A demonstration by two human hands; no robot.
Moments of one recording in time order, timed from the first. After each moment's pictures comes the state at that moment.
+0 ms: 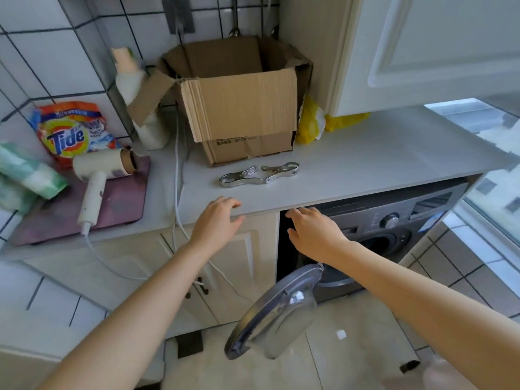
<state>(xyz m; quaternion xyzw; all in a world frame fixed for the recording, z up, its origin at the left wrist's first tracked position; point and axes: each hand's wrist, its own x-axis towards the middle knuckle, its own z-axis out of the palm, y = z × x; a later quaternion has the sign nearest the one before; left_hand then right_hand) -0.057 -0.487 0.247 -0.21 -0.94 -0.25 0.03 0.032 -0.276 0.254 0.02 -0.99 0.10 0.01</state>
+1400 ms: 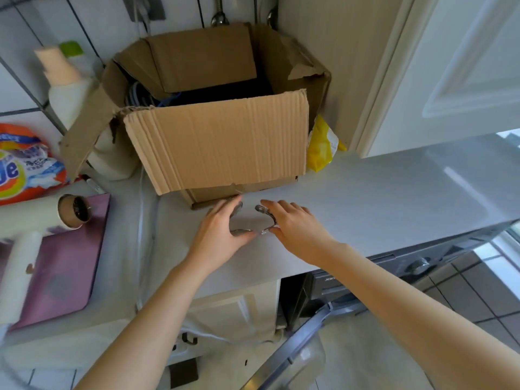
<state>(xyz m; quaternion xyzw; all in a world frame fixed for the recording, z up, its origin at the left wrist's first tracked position) -0.201 -0.425 0.231 -0.23 -0.90 -0.38 0.01 -0.150 -0.235 0.238 0.10 -0.98 0.16 0.07</state>
